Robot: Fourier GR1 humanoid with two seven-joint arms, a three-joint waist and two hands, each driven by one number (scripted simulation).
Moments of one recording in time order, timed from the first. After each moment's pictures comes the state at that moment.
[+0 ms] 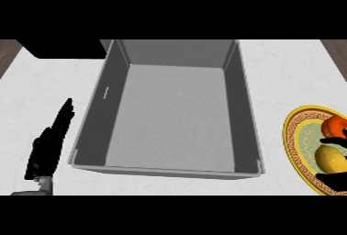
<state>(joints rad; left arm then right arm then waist) 0.01 0.26 -0.01 -1.55 -0.12 0.11 0.09 0.10 -0.52 -0.13 -1.62 0.43 0.36 0.59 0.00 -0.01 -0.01</state>
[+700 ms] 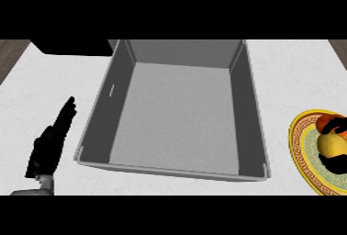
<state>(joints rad) 0.00 0.24 0.00 -1.55 -0.13 0.07 0.08 -0.01 -0.57 -0.08 -1.58 0.68 0.22 0.37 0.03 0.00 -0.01</state>
